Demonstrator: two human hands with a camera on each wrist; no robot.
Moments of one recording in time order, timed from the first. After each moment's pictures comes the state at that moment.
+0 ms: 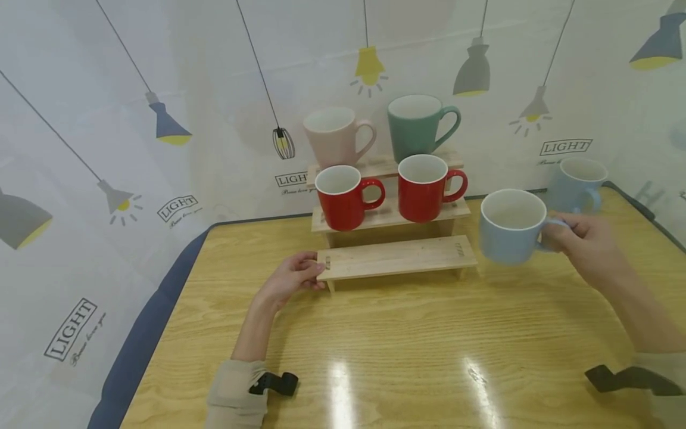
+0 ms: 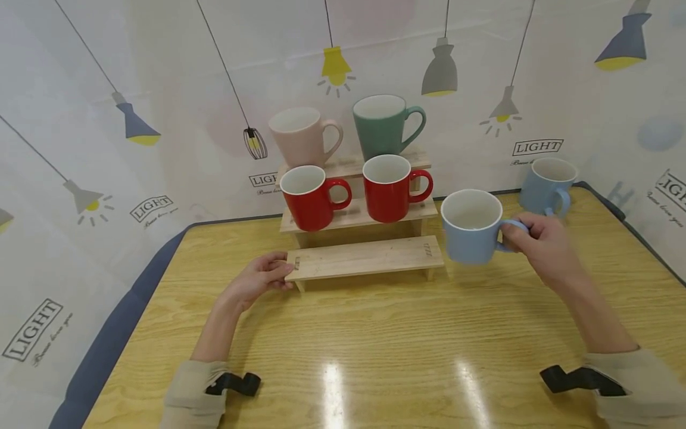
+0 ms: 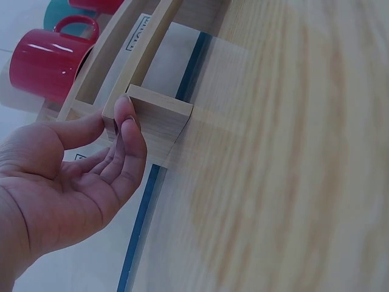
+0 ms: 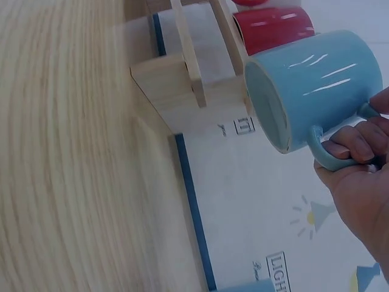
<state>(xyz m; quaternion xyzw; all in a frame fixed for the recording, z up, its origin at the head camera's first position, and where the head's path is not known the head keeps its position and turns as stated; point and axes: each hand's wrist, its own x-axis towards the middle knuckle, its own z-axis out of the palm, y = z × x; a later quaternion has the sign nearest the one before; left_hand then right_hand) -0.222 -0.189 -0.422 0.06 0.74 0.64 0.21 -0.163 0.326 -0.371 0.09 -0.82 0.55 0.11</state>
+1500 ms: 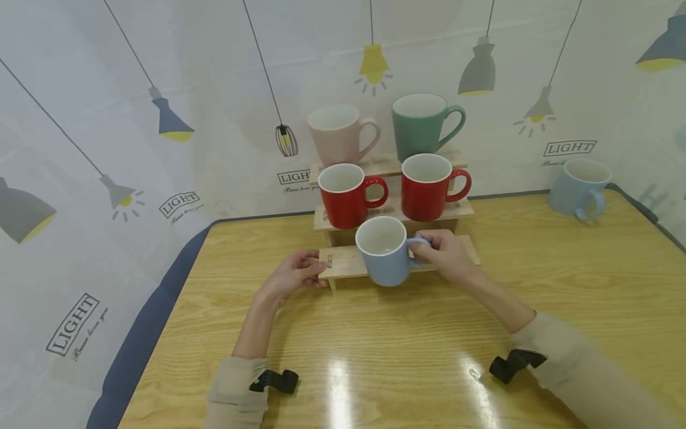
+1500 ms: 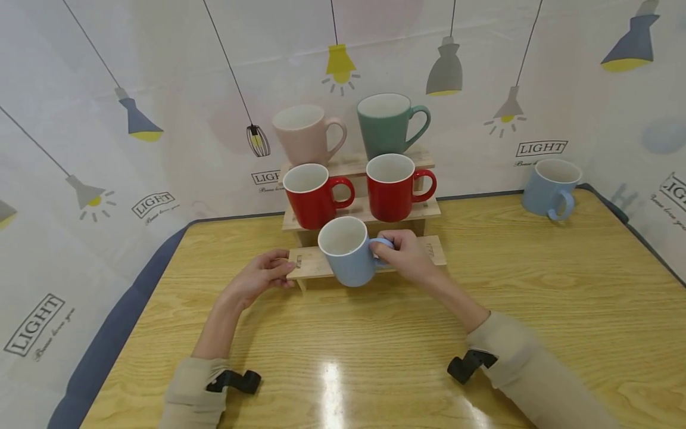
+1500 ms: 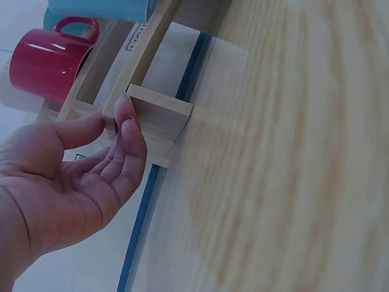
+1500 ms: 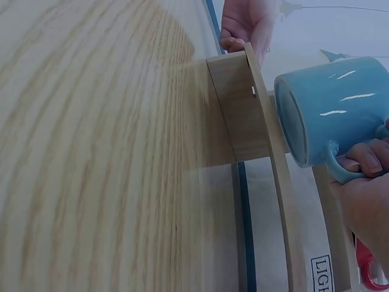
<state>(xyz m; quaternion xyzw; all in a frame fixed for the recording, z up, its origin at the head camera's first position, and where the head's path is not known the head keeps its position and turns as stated) -0.222 -0.189 -0.422 0.06 0.73 0.65 0.20 -0.200 0.148 -0.391 0.22 -0.75 0.63 -0.02</state>
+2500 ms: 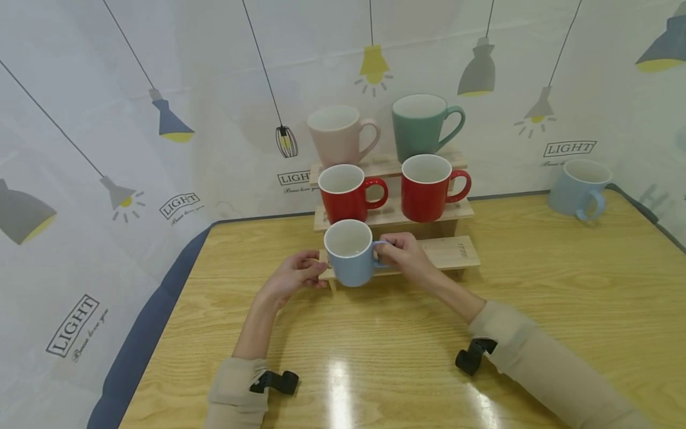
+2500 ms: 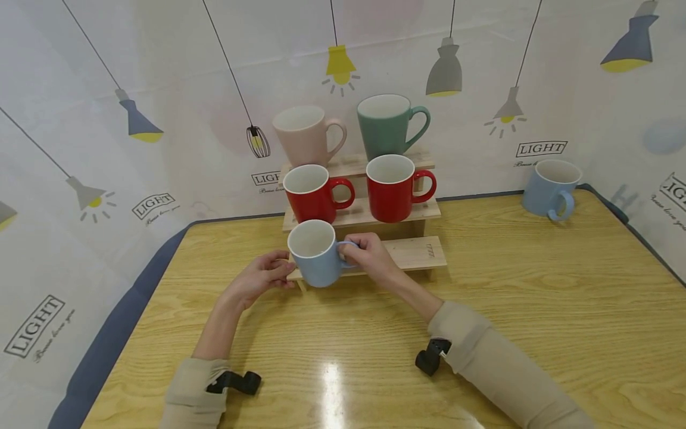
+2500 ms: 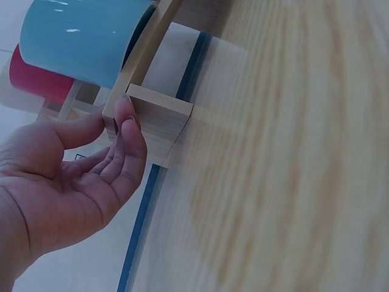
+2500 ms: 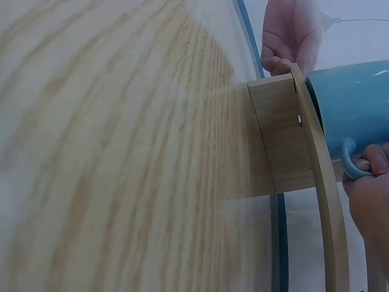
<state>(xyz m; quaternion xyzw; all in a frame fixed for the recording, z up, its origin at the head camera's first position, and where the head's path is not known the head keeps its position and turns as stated) -0.221 -0.188 -0.420 0.05 0.74 0.64 0.21 -0.221 0.090 -0.413 0.25 -0.66 0.71 -0.05</state>
